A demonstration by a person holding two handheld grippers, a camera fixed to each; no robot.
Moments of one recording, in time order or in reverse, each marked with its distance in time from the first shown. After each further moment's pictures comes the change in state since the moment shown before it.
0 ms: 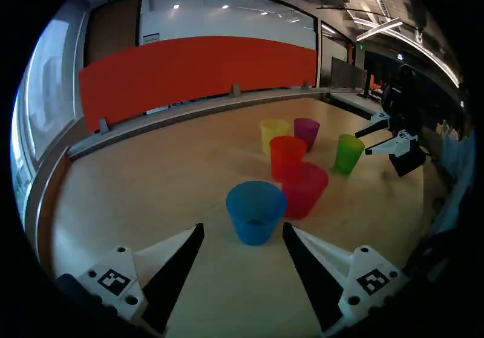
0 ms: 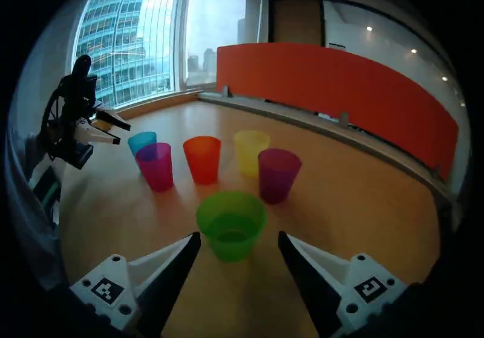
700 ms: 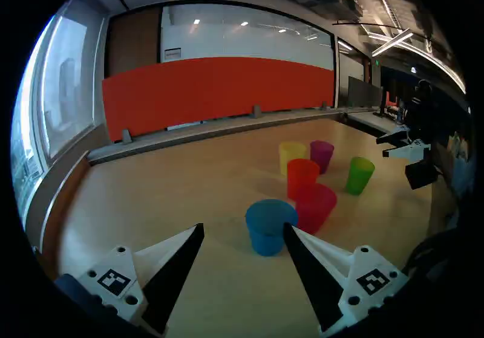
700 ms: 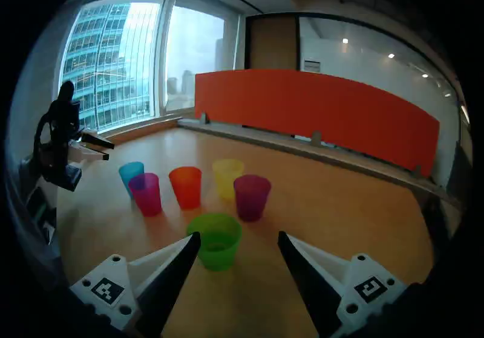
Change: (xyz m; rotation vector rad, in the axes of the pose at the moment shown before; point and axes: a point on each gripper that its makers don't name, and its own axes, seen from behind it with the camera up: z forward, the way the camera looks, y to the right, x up) left arm 0.020 -0.021 -0.025 0.126 0.116 -0.045; right arm 0.035 0.019 -0.036 -0.128 0.147 0.063
